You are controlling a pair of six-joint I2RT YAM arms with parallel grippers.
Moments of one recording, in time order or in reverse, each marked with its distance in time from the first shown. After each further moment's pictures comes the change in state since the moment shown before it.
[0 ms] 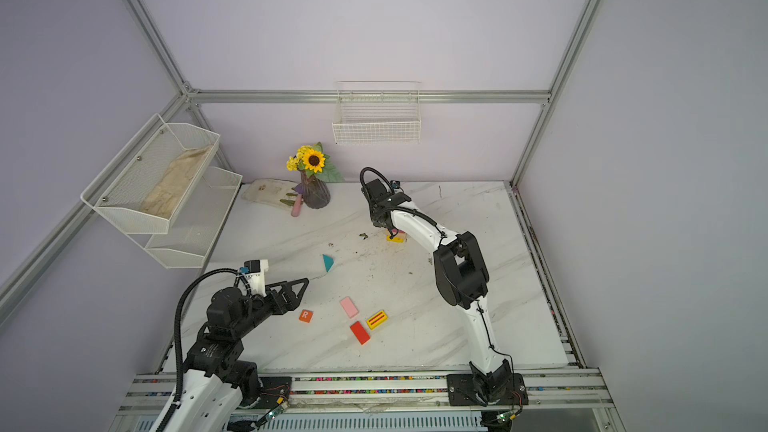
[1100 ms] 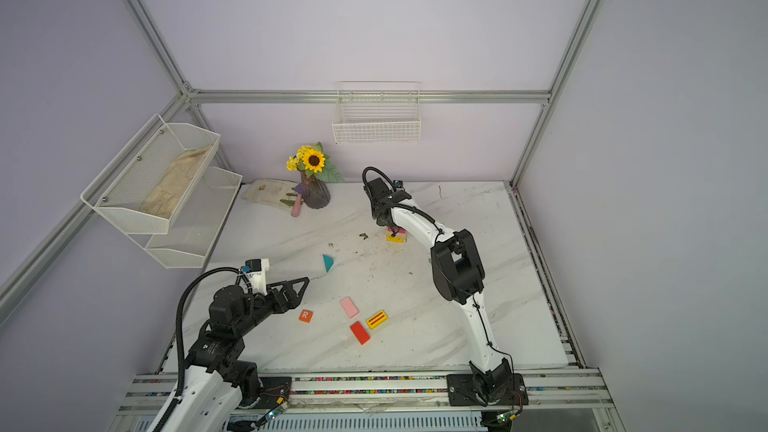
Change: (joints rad) left arm -0.003 0.039 0.000 0.021 -0.015 0.000; right arm -0.024 0.061 0.068 -0.039 0.019 -0.003
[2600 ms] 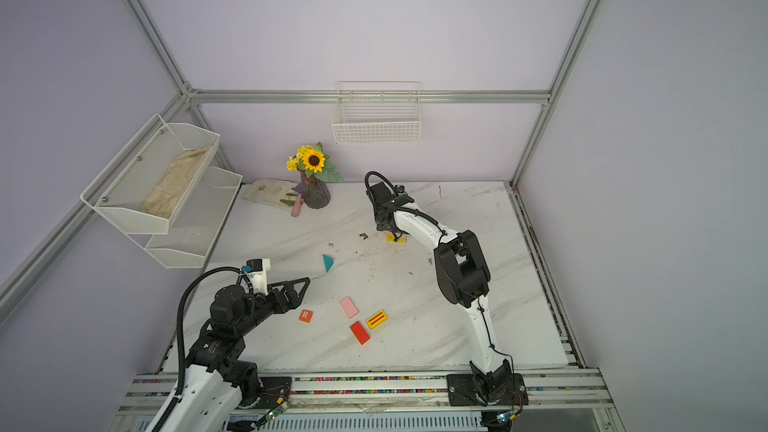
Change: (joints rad) left arm -0.011 0.007 0.000 0.004 -0.007 0.000; right arm 0.000 -0.063 -0.127 0.048 -0.046 0.004
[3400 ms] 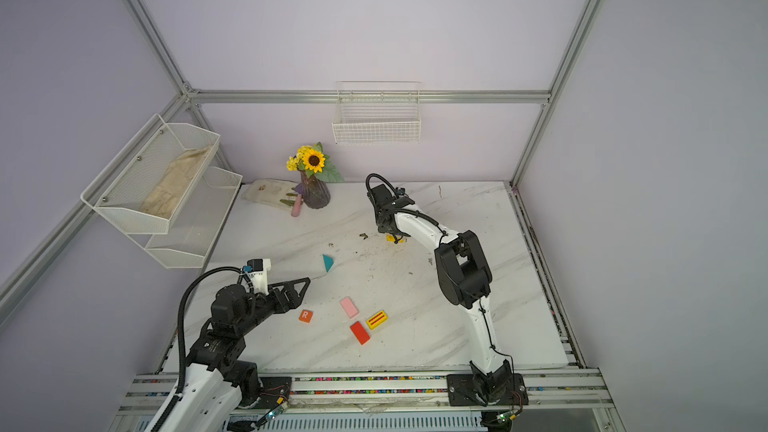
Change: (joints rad) left arm -0.001 0.013 0.000 0.001 -0.003 0.000; right arm 0.000 -0.017 -0.037 0.025 -0.025 0.014
